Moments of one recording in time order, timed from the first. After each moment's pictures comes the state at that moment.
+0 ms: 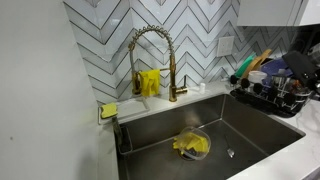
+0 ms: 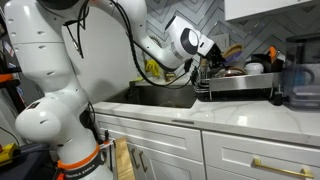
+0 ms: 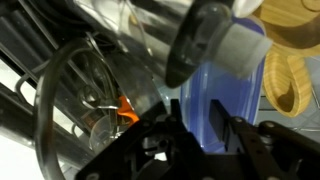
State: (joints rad) arm -0.20 0.07 0.14 -2.22 -0.69 3.23 1.71
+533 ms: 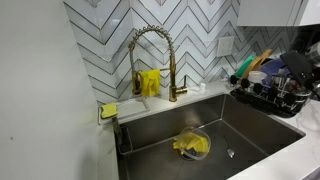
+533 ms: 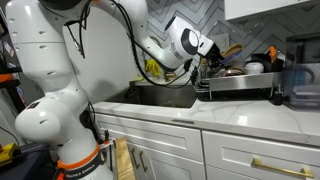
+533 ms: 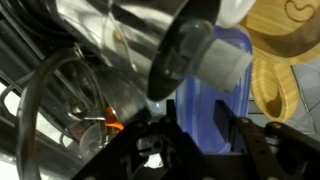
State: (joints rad) arm -0.20 0.08 0.15 -2.21 -0.69 3.26 1.71
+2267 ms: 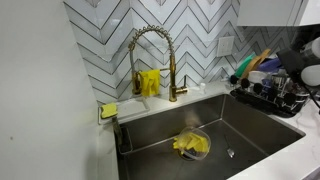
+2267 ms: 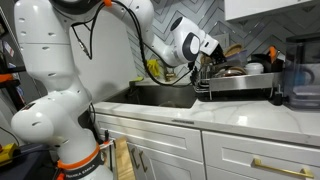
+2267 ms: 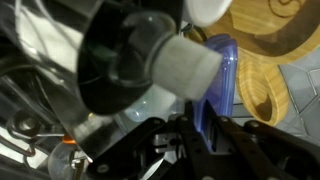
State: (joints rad) arm -0.32 0.16 0.34 -2.15 -0.37 3.28 1.41
